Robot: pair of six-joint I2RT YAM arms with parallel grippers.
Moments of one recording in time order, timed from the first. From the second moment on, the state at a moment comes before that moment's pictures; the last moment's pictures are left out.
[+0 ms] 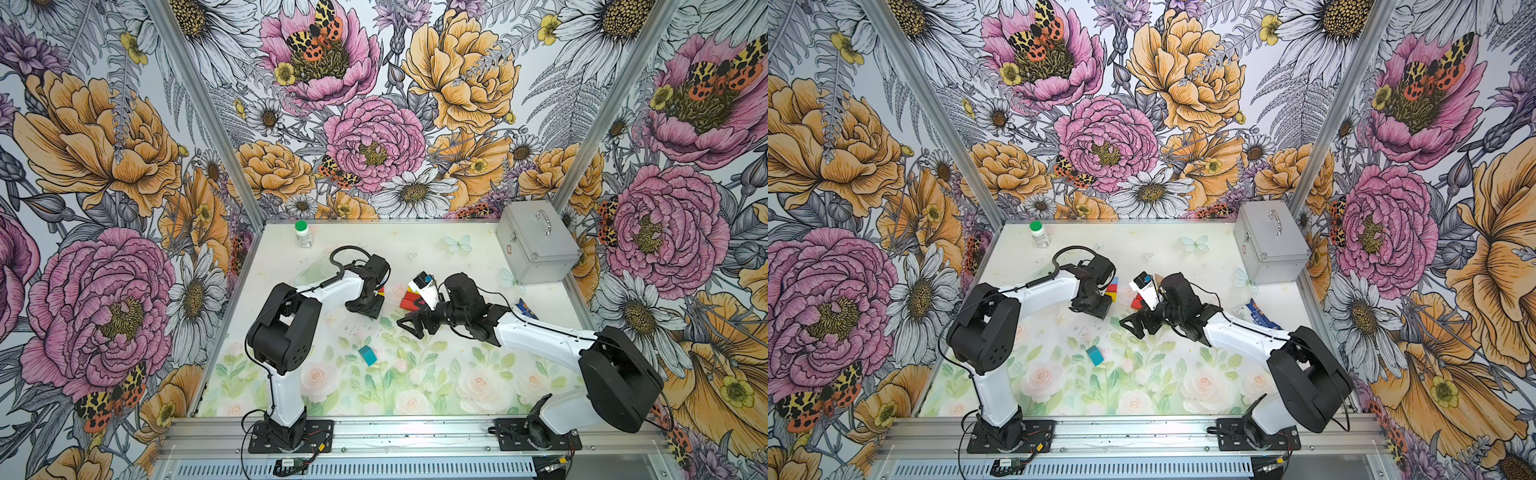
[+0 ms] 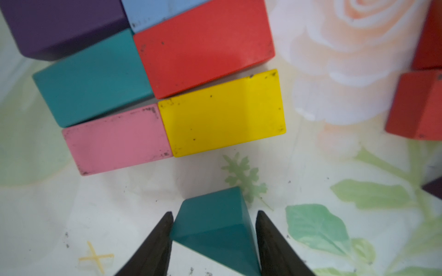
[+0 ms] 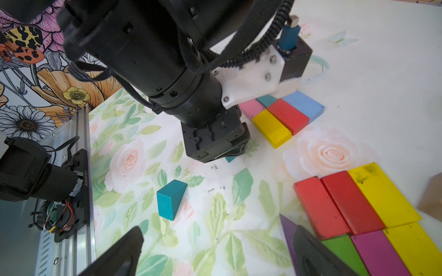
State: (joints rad) left arm -0.53 1.87 1.25 -0.79 -0.14 -0.19; right arm 0.67 1.47 0.79 0.06 -0.47 0.09
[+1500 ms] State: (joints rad) left arm -0.53 1.77 1.14 -0.78 -0.07 -0.36; right arm 0.66 1.47 0.78 0.06 -0.48 0.09
